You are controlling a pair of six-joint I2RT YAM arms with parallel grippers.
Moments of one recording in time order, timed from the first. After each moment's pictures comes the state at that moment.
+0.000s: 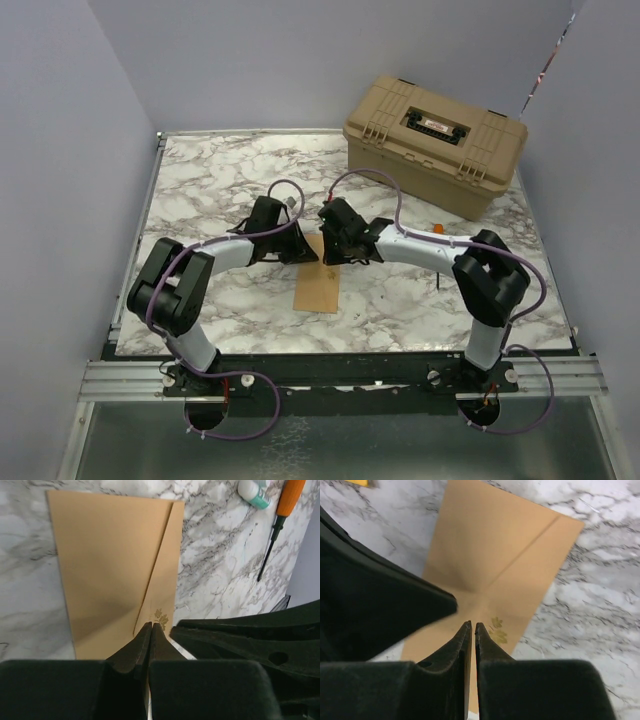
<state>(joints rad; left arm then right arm) -0.40 1.67 0.81 0.05 0.51 -0.73 0.84 1.81 1.20 -0.34 0.09 0.59</state>
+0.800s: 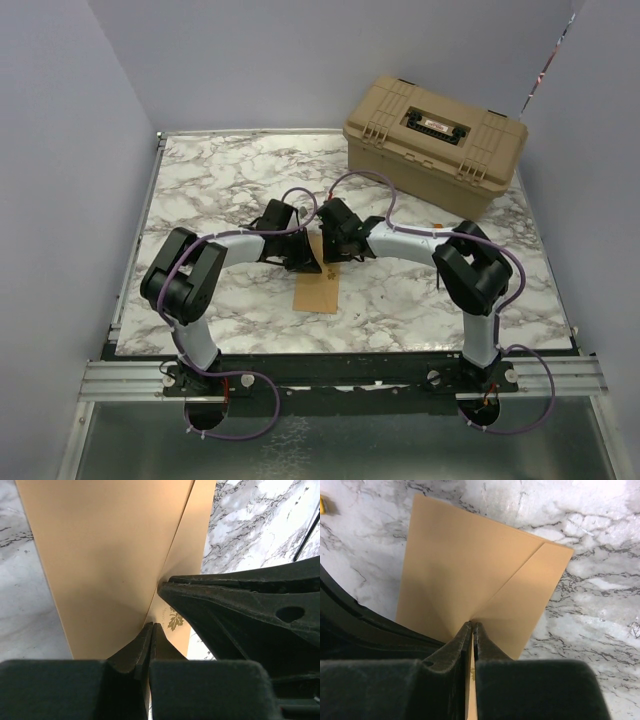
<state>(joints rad) -0.47 1.77 0.88 -0.10 0.50 -0.64 0.81 1.95 1.27 -0.30 0.09 0.61</state>
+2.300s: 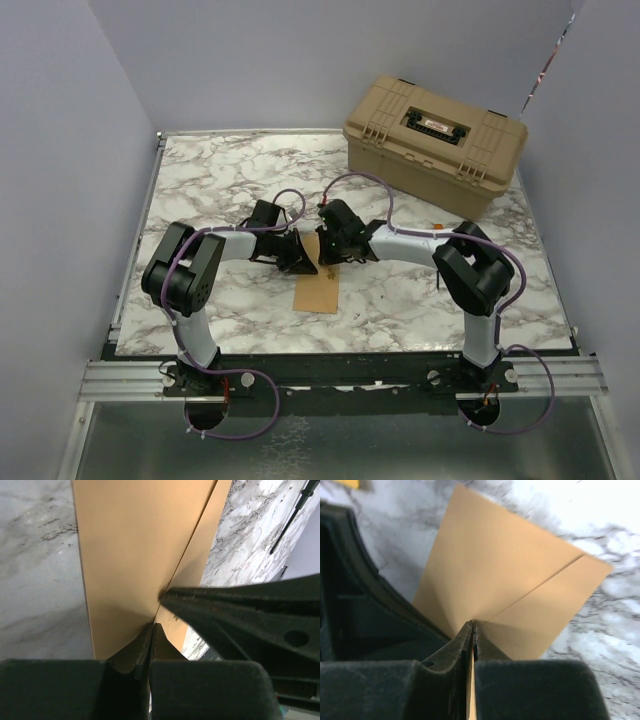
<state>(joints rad) -0.37 1.82 0.86 -0.07 0.67 -0.67 0.80 1.94 1.20 -0.18 -0.04 0.49</state>
